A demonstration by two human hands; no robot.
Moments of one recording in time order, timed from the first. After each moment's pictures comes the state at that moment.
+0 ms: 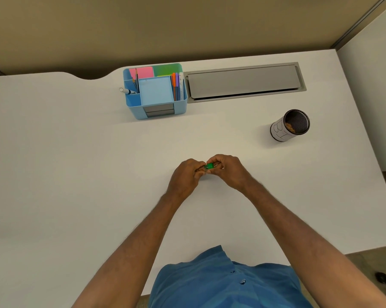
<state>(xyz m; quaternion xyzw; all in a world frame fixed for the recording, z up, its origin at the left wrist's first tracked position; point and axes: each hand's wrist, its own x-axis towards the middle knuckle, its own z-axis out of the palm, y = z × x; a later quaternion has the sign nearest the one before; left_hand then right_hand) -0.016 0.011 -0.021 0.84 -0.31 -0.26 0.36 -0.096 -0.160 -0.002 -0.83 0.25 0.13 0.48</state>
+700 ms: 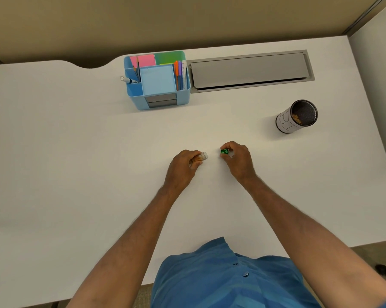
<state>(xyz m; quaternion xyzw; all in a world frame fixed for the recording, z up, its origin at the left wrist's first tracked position) -0.011 0.025 -0.024 0.85 -0.23 -0.26 0.40 -0.101 -0.167 -0.032 -0.85 0.34 0.01 0.41</state>
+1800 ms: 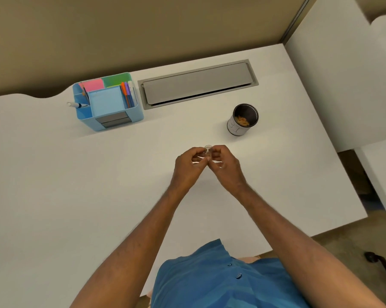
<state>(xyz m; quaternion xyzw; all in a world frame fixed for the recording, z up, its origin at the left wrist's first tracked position) -0.084 -0.115 0.033 0.77 -0.18 -0.32 0.53 -0.184 -0.227 0.033 -0.76 0.33 -0.11 0.55</state>
